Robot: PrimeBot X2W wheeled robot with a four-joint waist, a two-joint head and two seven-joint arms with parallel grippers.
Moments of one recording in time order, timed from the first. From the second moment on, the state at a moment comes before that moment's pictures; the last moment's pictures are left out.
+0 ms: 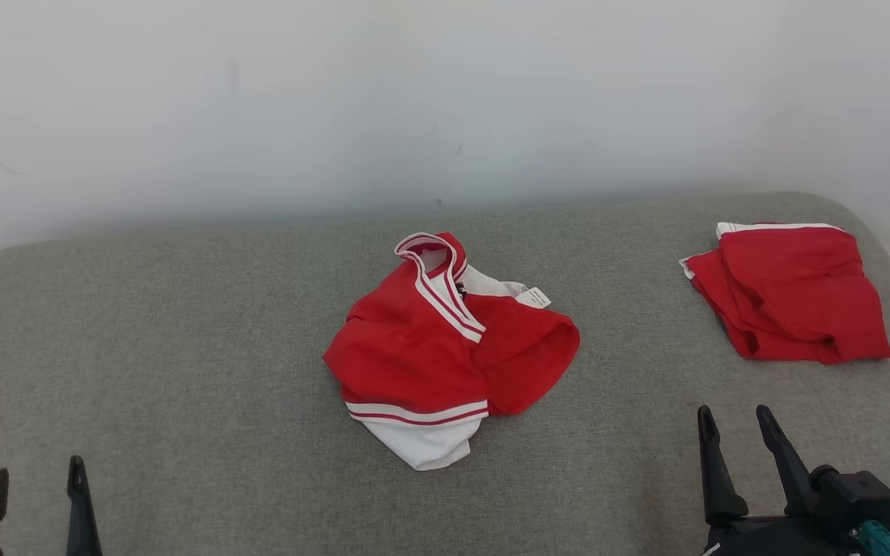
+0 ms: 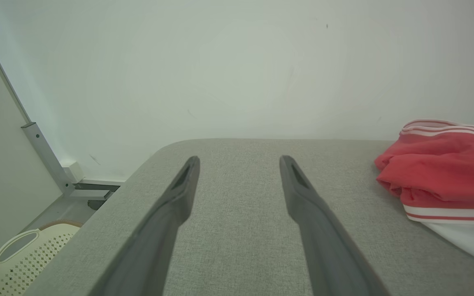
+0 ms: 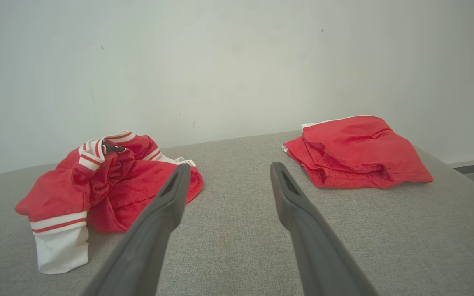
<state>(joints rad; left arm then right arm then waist) 0.10 0.51 -0.15 0.01 -0.53 0.27 -0.24 0.02 -0.05 -0.03 0.13 0.17 0.13 -0.15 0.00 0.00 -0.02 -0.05</state>
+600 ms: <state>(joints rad) 0.01 0.48 -0.22 0.03 -0.53 0.21 -0.22 0.01 -0.05 -0.03 0.13 0.17 0.13 -0.14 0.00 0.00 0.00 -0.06</state>
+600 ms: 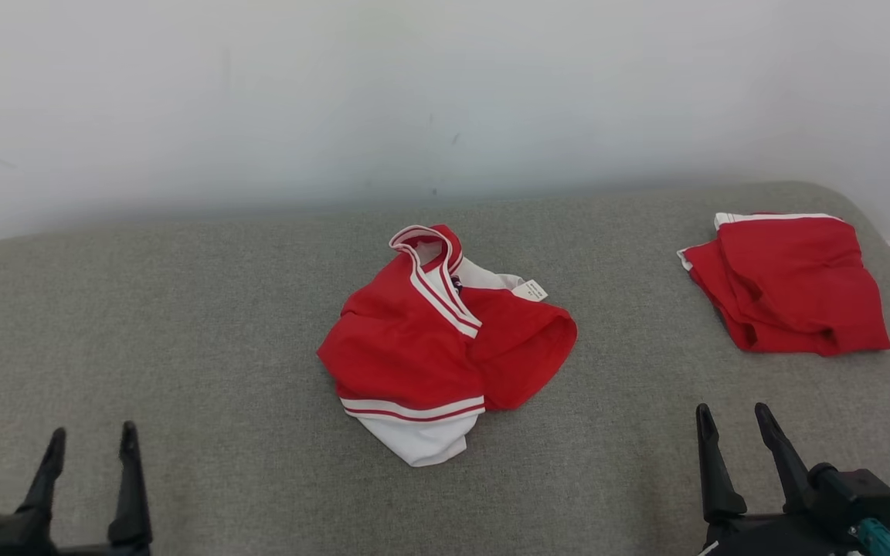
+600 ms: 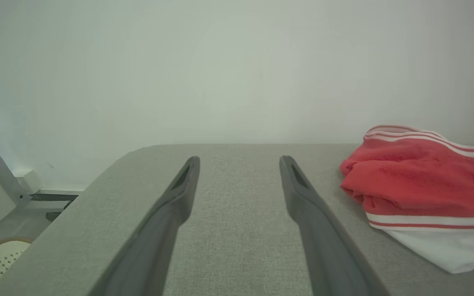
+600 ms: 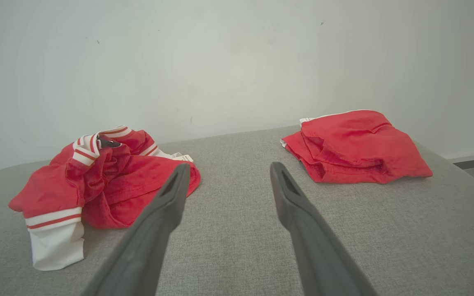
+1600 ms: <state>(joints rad) -0.56 0.23 -0.57 0.55 -0.39 0.02 -0.09 -0.10 -0.05 0.01 0.24 0.22 0.13 -0.22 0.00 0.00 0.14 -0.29</state>
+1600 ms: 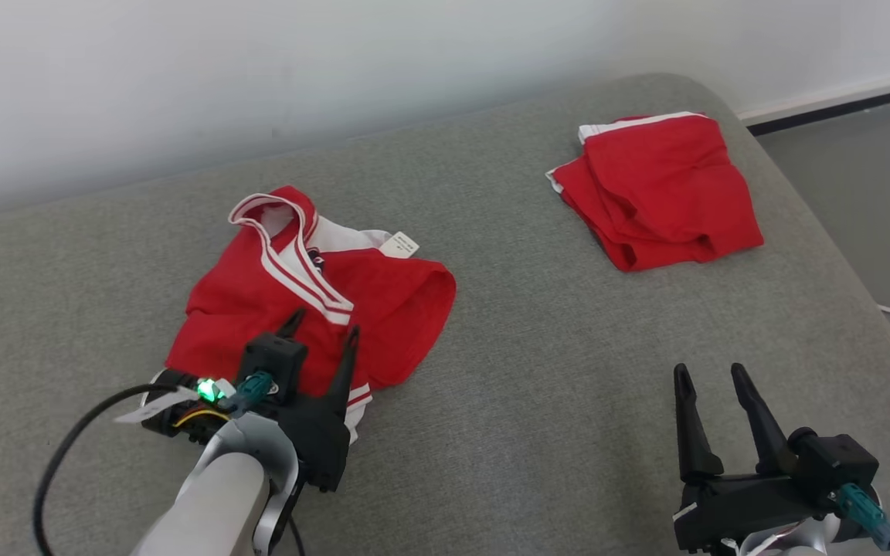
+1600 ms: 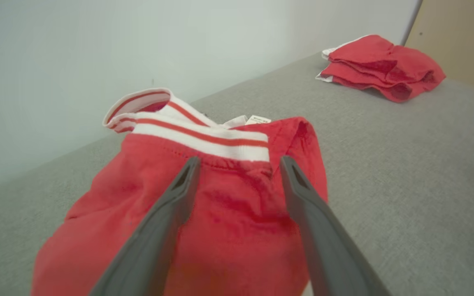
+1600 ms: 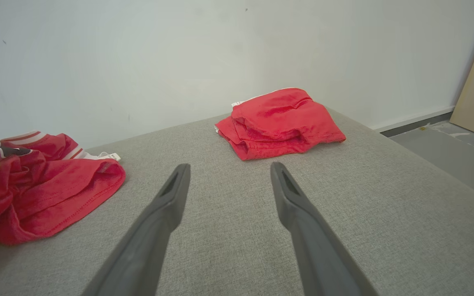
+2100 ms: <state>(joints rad) -0.63 0.18 -0.55 0.78 -0.40 0.04 -0.21 -0.10 -0.05 0.01 0.27 0.23 0.13 -0.24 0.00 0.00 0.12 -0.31</state>
